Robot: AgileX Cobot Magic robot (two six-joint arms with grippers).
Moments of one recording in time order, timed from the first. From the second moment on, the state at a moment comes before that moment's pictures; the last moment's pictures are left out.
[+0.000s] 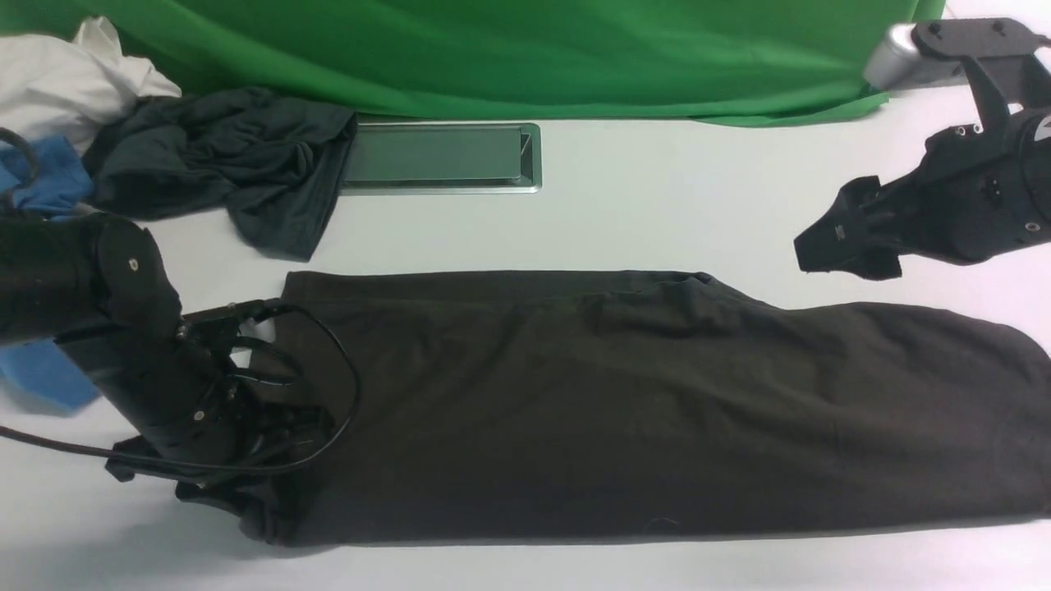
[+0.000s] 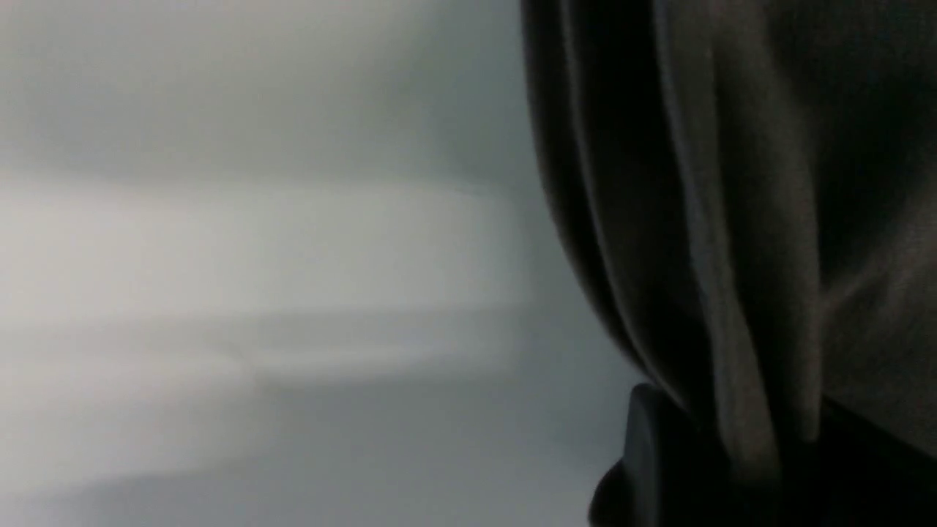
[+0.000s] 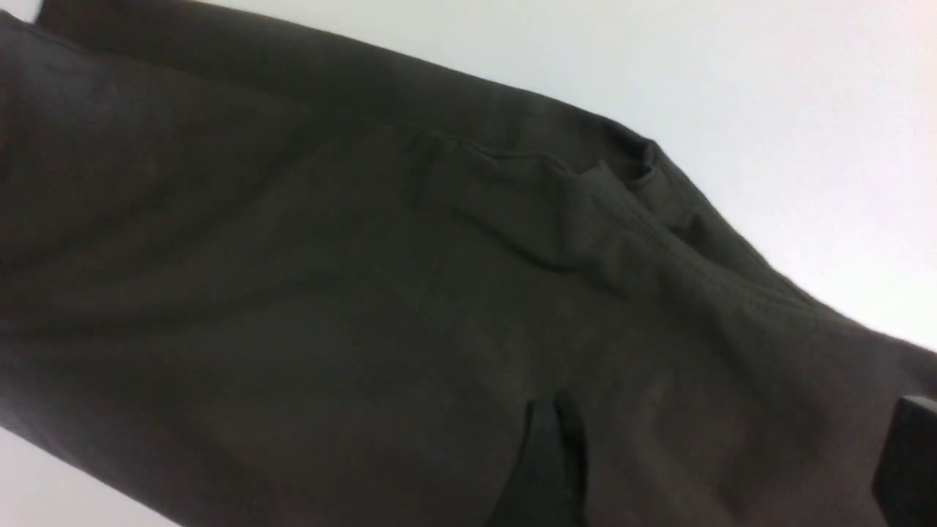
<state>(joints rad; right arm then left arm) 0.18 1.41 -1.08 0.41 0.76 -0.28 -0.04 1.67 -0.86 -0.19 0.85 0.01</state>
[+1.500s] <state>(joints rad) 0.18 1.04 -1.31 0.49 0.93 -0.28 -0.87 2.09 -1.68 -0.80 0.51 0.33</state>
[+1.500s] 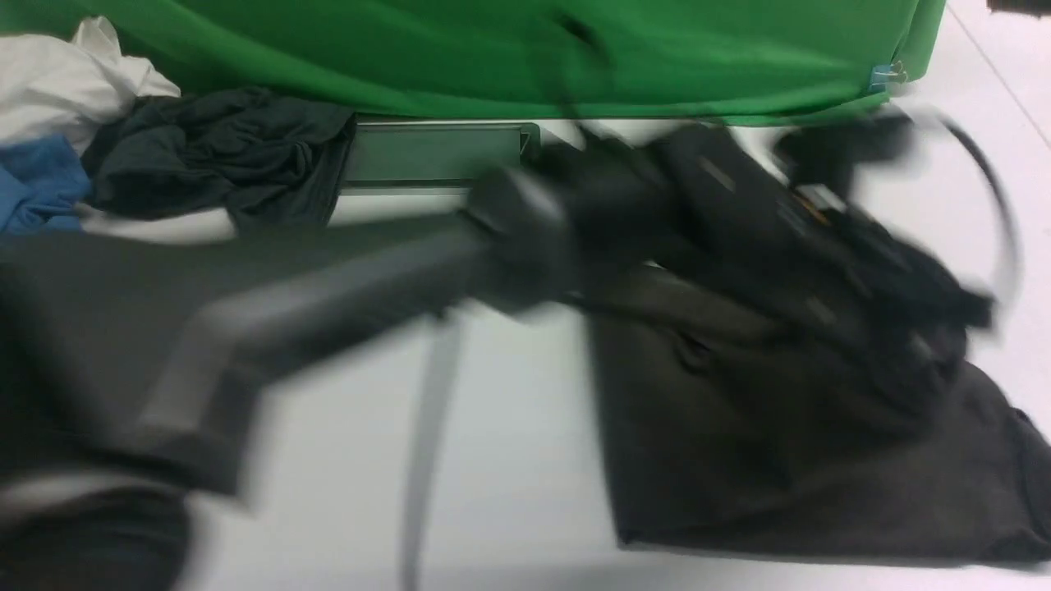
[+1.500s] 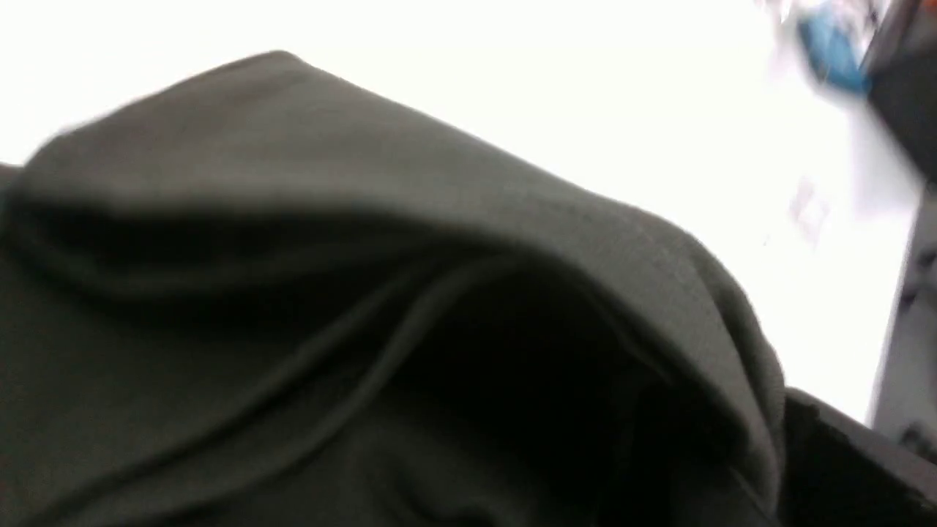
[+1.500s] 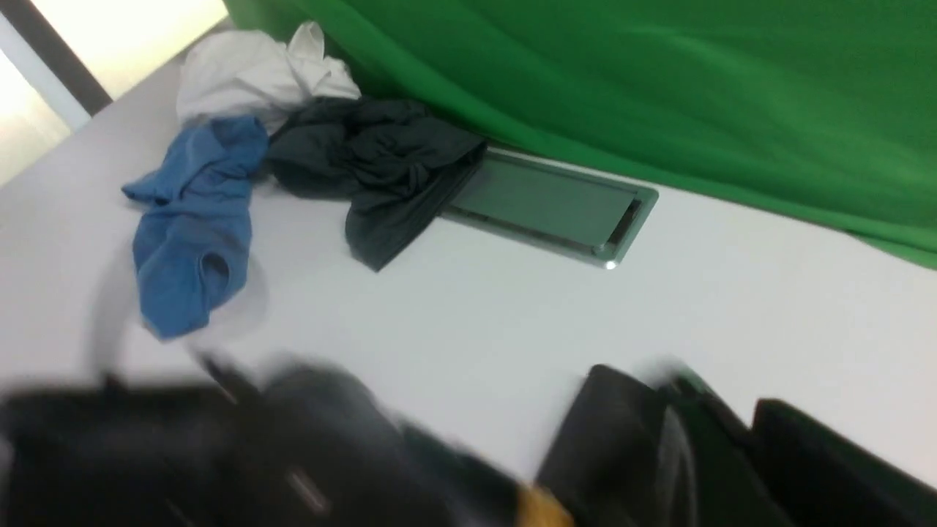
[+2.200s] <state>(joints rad) 0.18 1.04 -1.35 0.49 0.92 -0.31 -0.82 1.97 -1.84 -0.17 0.91 0.27</state>
